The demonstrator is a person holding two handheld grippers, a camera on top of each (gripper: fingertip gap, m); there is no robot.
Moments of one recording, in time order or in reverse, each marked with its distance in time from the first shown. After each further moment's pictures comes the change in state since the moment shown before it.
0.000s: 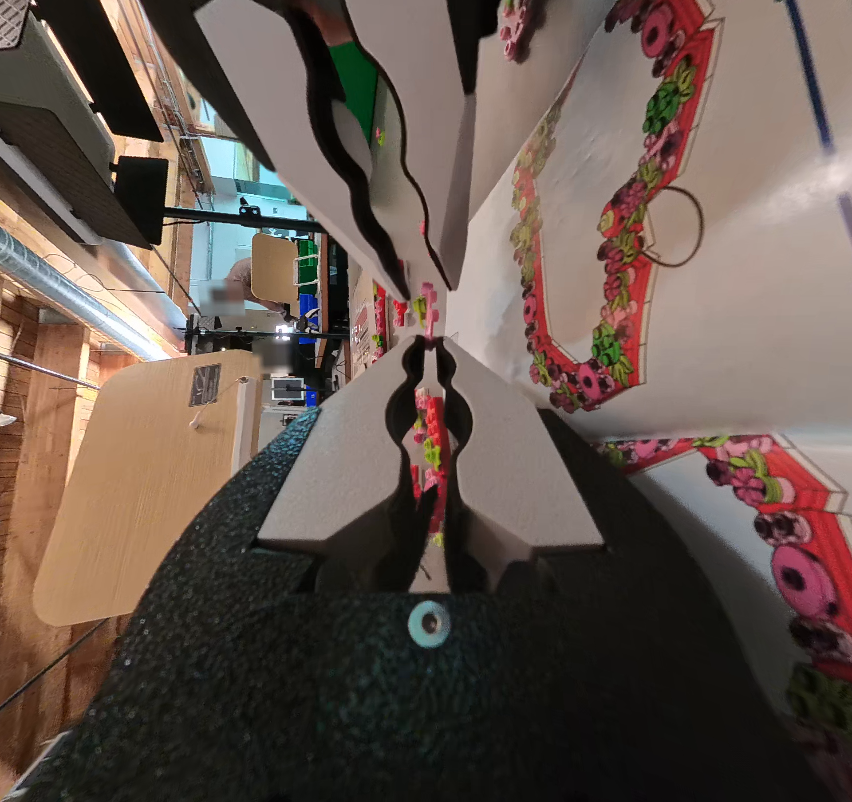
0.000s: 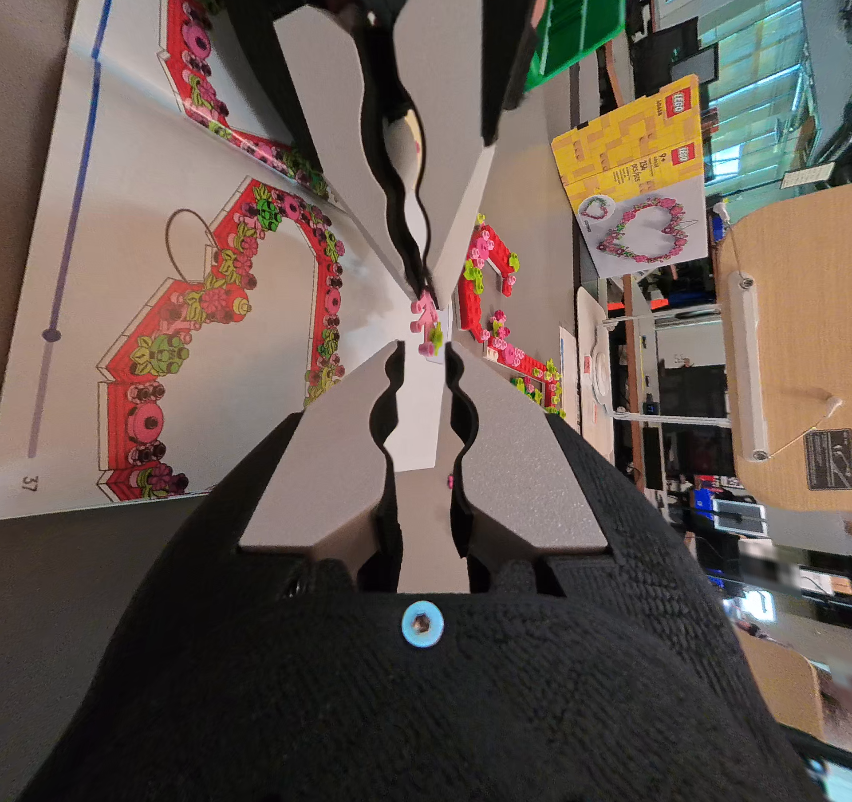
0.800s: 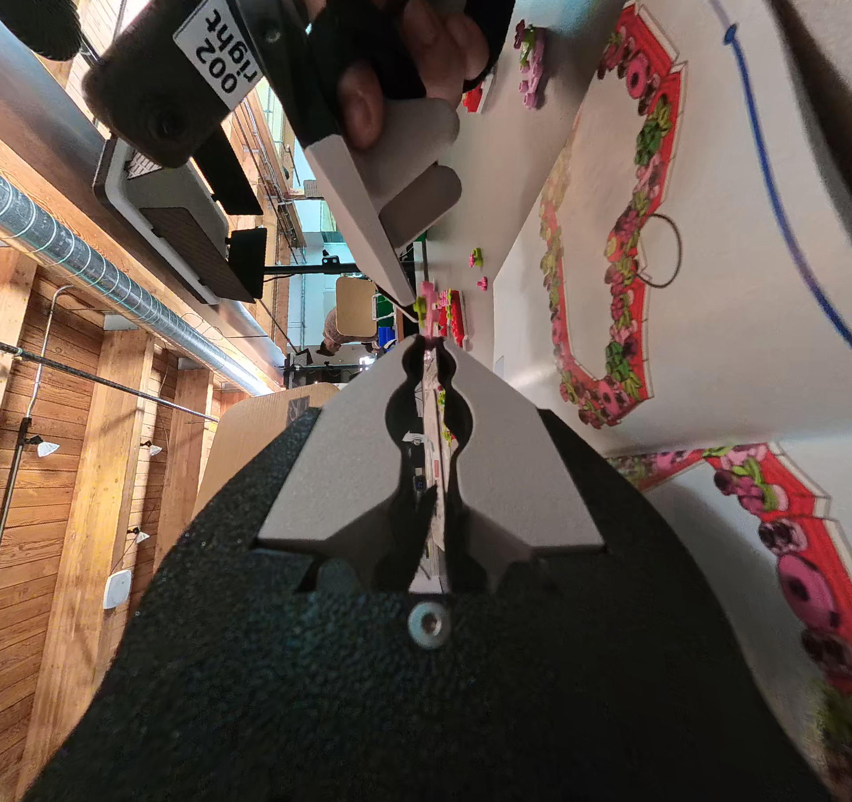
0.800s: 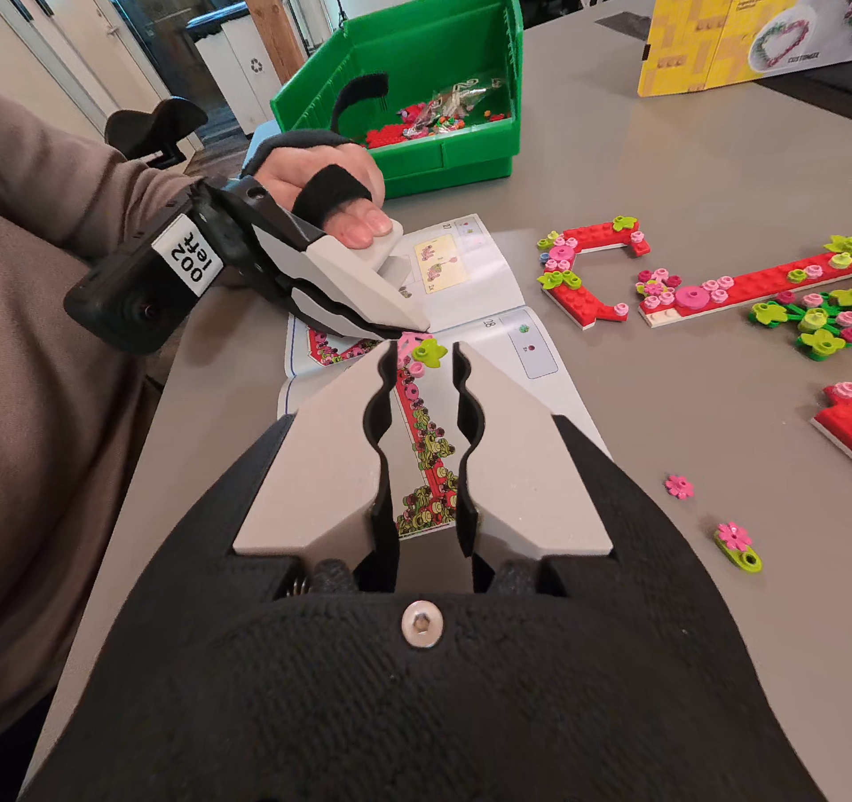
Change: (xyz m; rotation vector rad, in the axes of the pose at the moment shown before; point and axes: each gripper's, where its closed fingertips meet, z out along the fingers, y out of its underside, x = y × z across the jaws) left arm -0.014 -0.021 -0.010 0.067 -0.152 0.164; right arm 0.014 -0.017 -0.020 0.385 -0.450 1.056
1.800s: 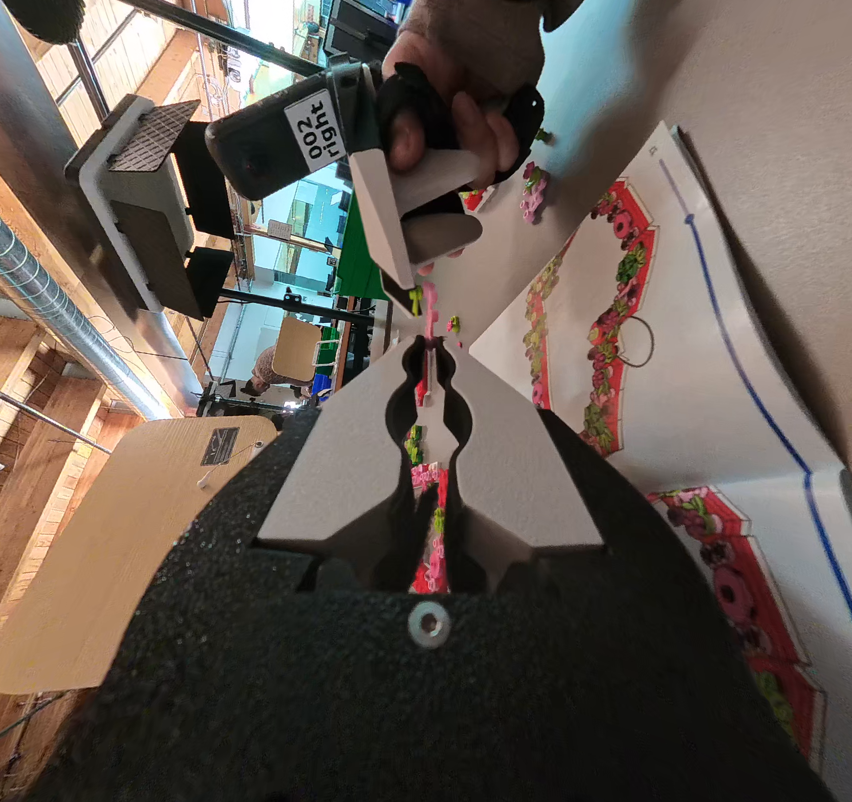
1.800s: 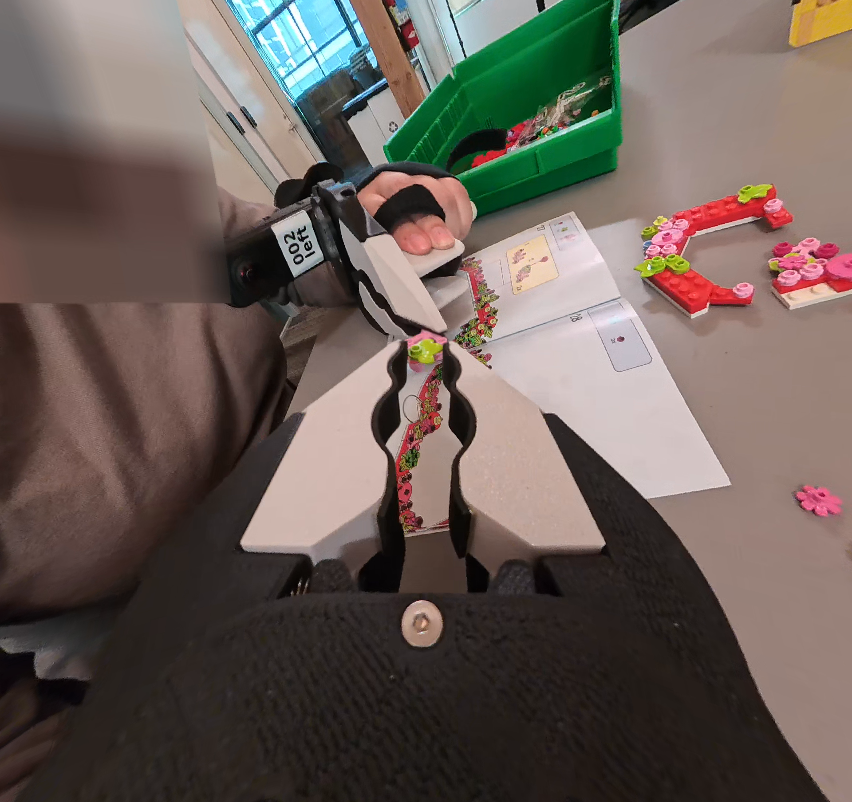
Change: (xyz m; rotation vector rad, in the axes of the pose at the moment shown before) left arm -0.007 -0.023 -0.010 0.175 0.062 -0.262; right arm -0.025 -0.002 -0.016 0.065 -0.287 0.179
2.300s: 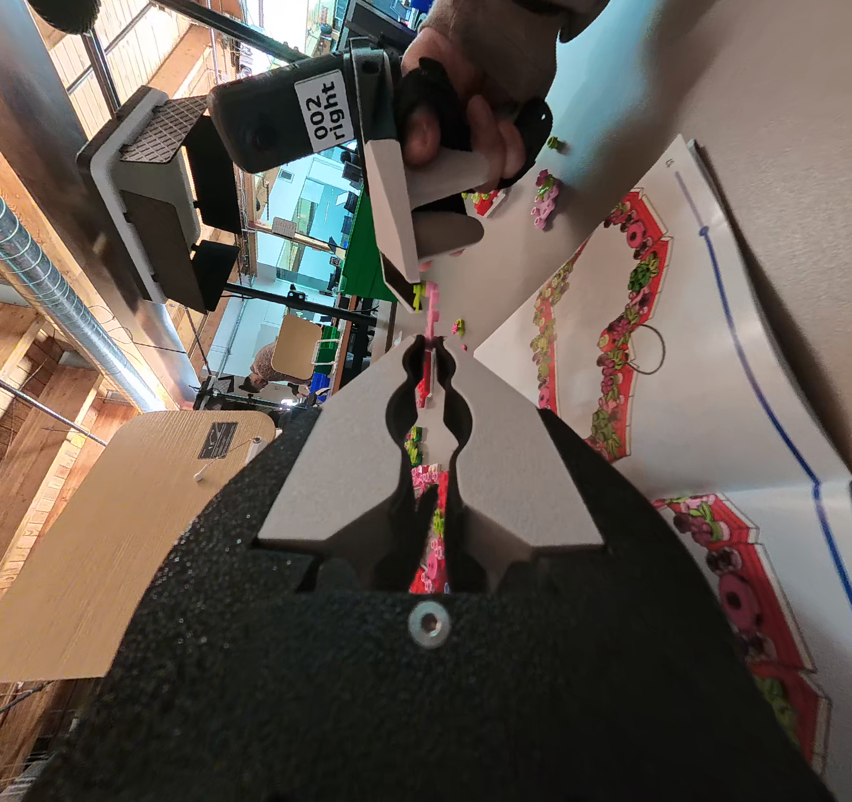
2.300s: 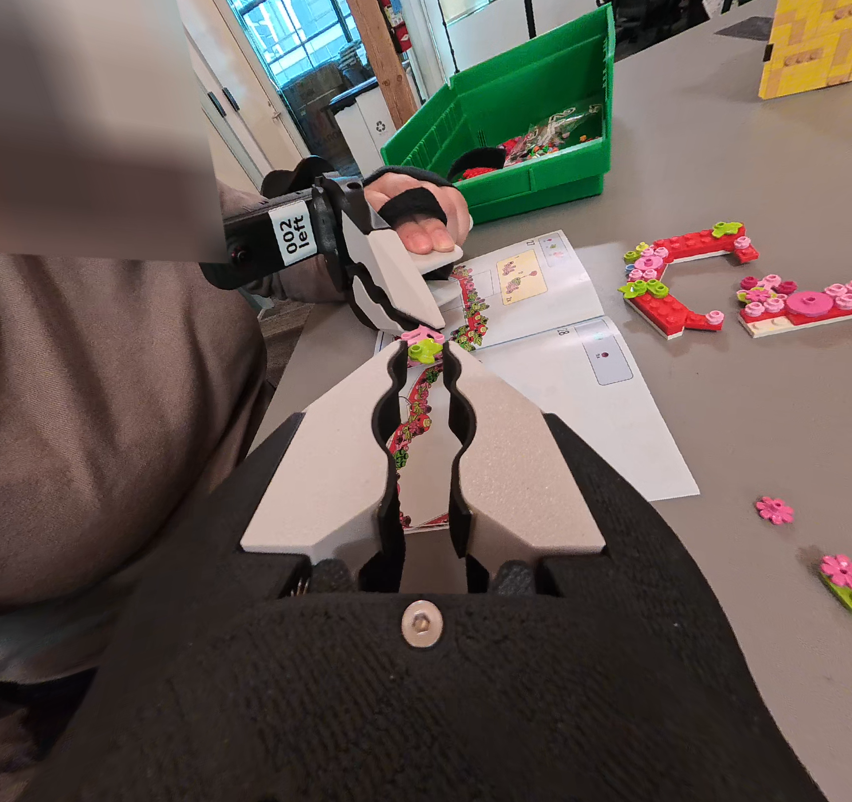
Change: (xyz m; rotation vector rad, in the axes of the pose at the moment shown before) left arm -0.005 -0.001 -0.001 0.009 -0.018 -0.037; right arm -0.001 -0.004 -0.003 0.006 0.034 -0.091
